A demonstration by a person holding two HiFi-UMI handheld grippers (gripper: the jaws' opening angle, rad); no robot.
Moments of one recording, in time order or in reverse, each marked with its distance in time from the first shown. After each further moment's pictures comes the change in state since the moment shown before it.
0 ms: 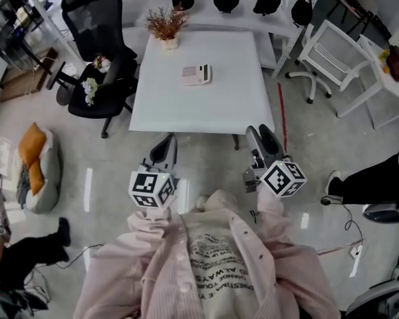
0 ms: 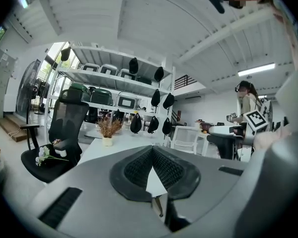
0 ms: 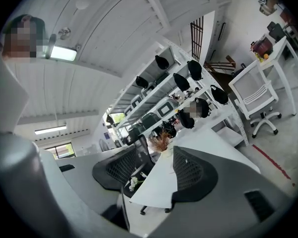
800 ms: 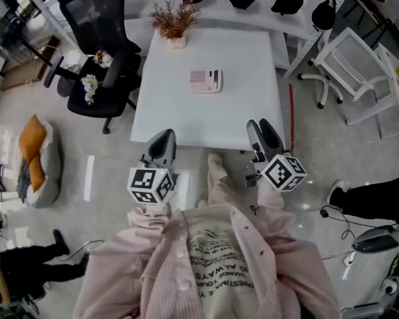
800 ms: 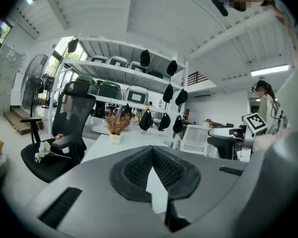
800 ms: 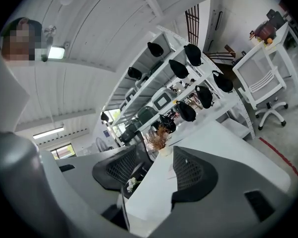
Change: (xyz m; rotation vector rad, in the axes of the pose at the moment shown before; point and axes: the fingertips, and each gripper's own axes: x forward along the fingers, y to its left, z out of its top) left arm 0.082 0.073 -0.001 -0.061 0.040 0.072; right arm 0.121 -0.041 -0.007 0.062 0.065 0.008
